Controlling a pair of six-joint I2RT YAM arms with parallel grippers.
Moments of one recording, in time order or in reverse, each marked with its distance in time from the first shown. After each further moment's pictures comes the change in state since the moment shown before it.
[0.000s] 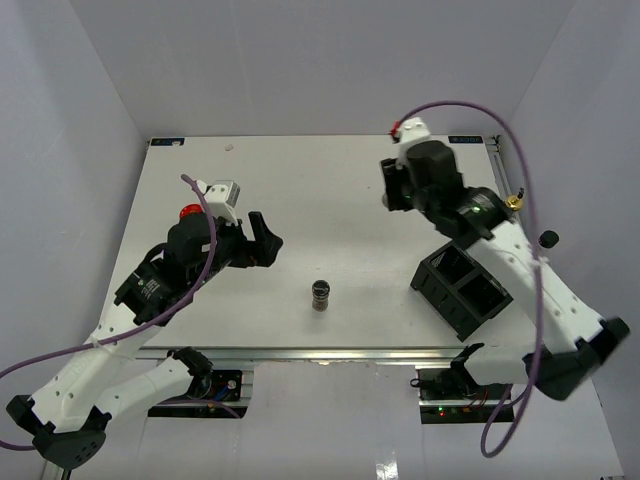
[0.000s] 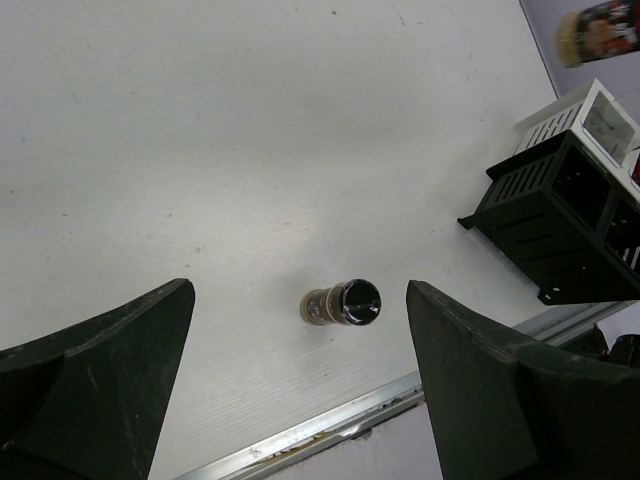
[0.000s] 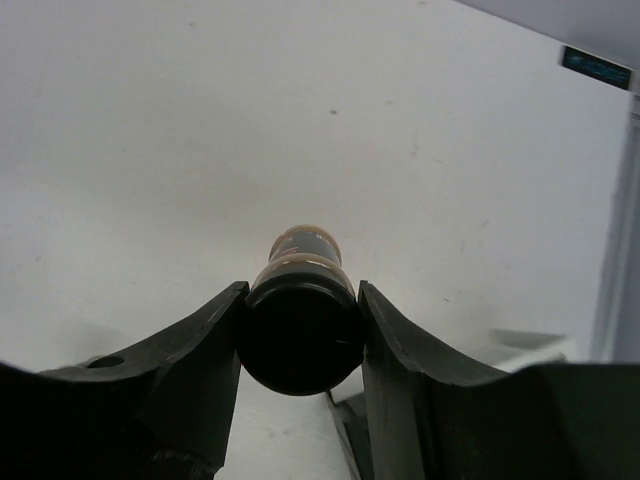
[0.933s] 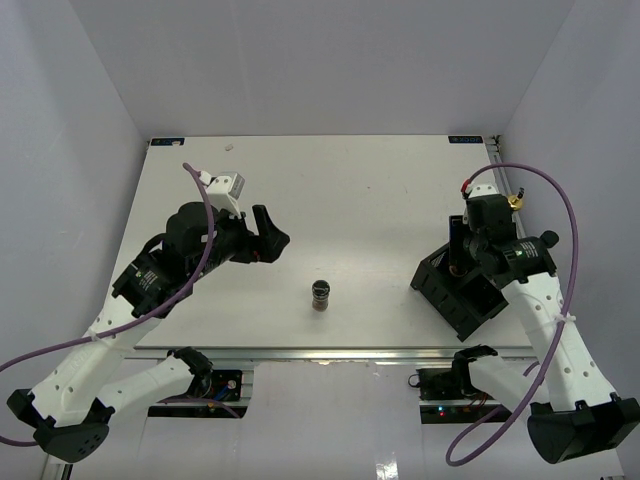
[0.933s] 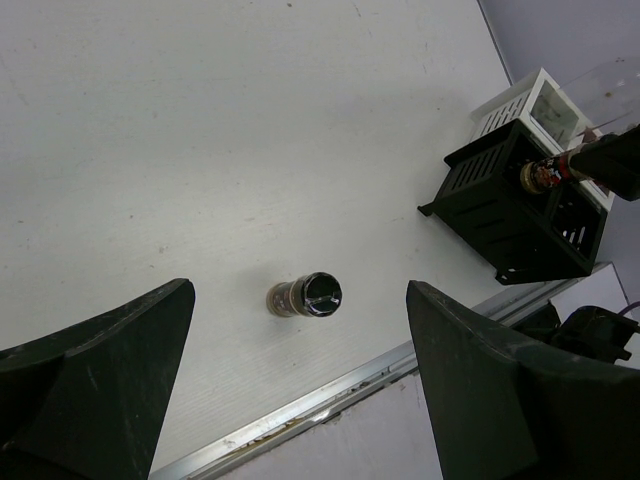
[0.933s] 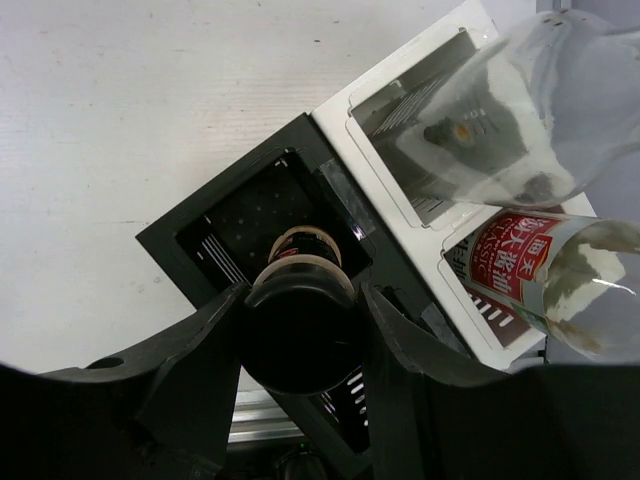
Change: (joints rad) left arm 0.000 0.056 0.099 -0.039 0.090 -0.025; right arm -0.417 -0.399 -0.442 -0.251 -0.063 0.033
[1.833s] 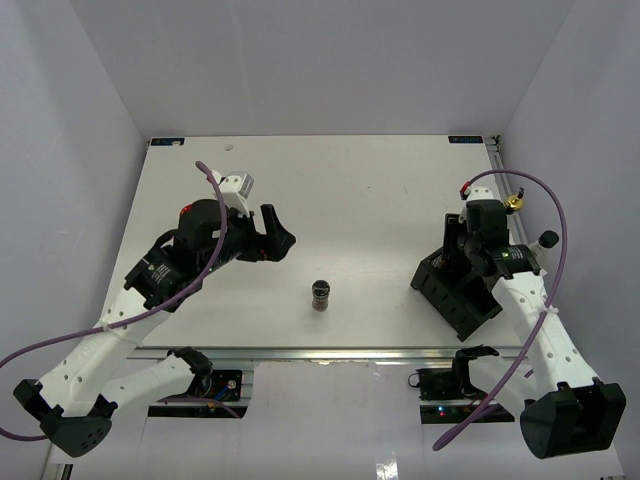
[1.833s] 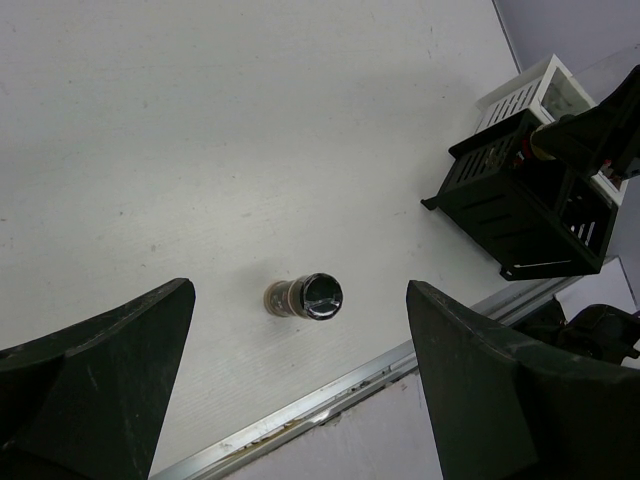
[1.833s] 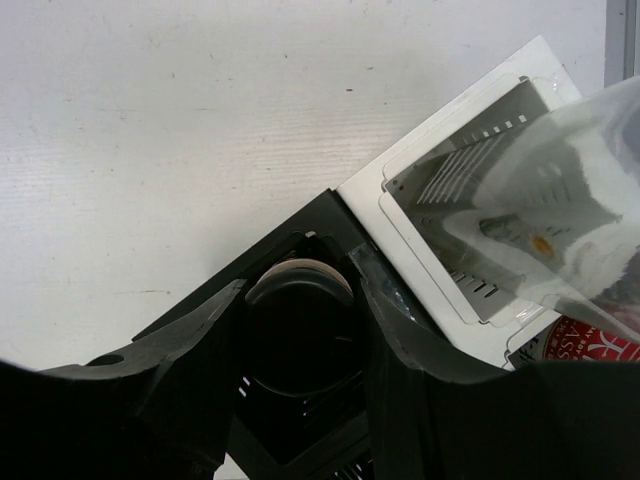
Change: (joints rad) left arm 0.000 0.040 -0.029 0.039 0.016 -0.004; right arm -0.085 0.023 -0.188 0.304 -0.110 0.009
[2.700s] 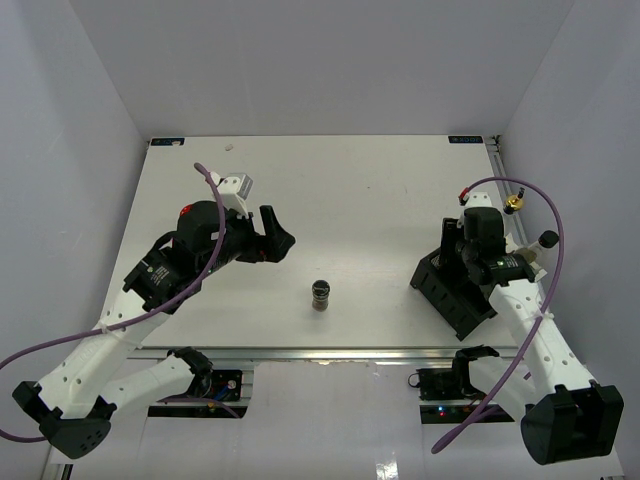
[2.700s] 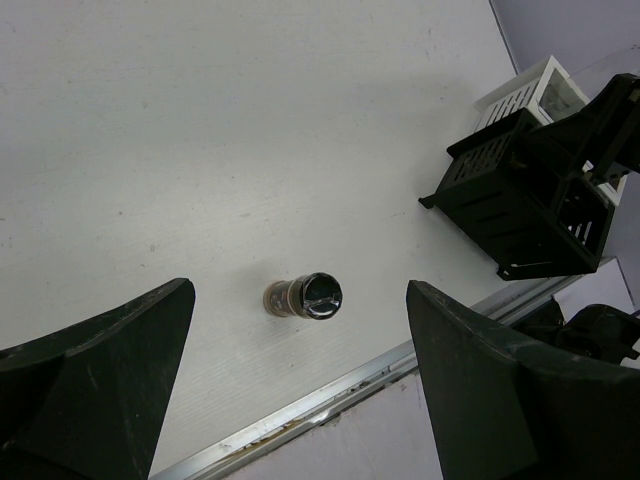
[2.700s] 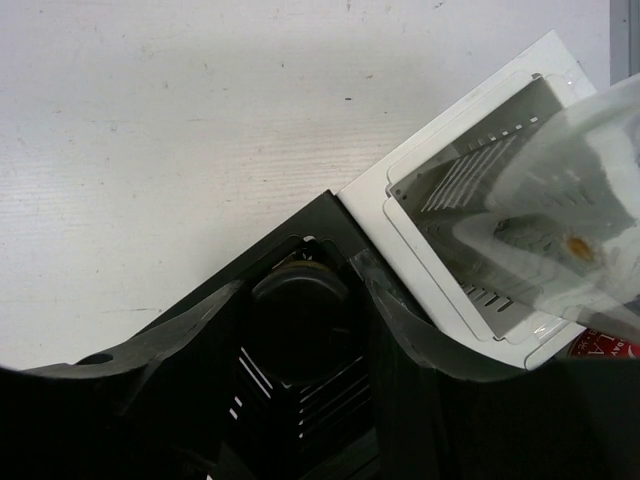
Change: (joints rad) left arm 0.000 -0.012 -0.011 0.006 0.000 -0.003; right arm 0.000 -0.035 -0.113 0.123 0.015 0.003
